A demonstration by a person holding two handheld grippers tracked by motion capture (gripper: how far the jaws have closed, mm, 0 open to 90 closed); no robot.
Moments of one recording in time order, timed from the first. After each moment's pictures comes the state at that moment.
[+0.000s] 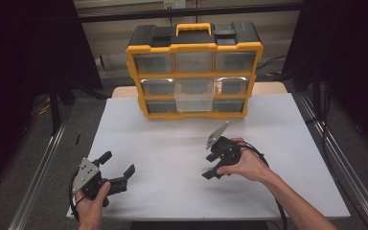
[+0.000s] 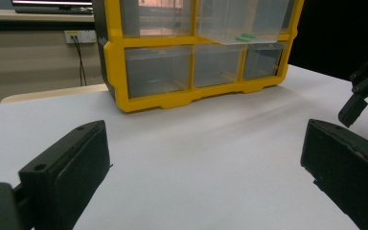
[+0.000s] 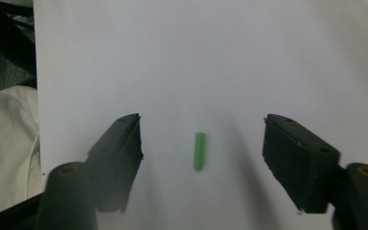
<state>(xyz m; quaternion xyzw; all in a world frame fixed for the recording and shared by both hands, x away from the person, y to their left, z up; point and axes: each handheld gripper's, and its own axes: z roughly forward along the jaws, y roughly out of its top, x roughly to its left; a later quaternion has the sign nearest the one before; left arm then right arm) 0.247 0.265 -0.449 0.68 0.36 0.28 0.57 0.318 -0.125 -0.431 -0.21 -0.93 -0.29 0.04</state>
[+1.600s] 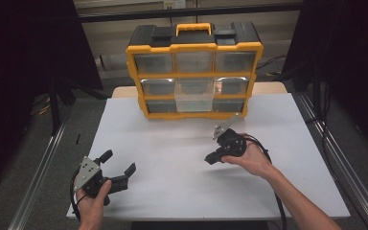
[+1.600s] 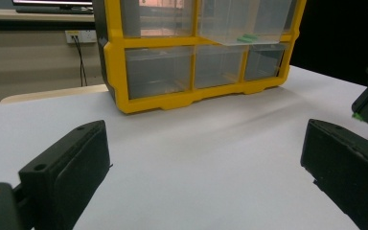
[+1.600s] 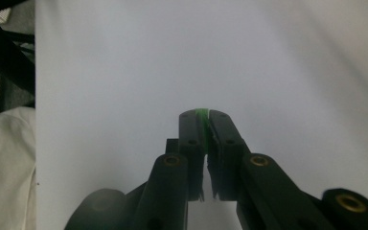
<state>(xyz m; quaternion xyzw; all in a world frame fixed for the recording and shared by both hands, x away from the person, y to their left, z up) 0.252 0.263 -0.449 0.68 0.36 0.27 0.57 0.332 -0.147 -0.421 -0.22 -0.91 -0.35 0.03</state>
